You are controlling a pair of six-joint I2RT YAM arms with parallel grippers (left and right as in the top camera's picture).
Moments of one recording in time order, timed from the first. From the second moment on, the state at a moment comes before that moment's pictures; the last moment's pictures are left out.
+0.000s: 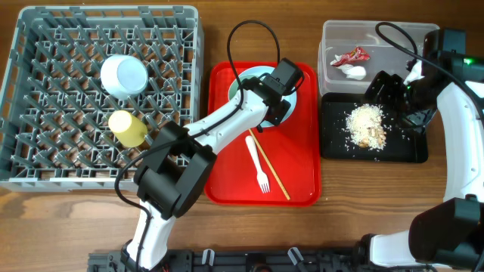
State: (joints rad) left arm -0.71 2.15 1.61 -0.65 -0.17 -0.07; right arm -0.19 1.62 1.50 -1.29 -0.18 0.38
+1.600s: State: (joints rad) left arm 0.19 1.99 1.61 -0.45 1.18 -0.08; right arm -0.19 1.62 1.50 -1.29 -0.18 0.38
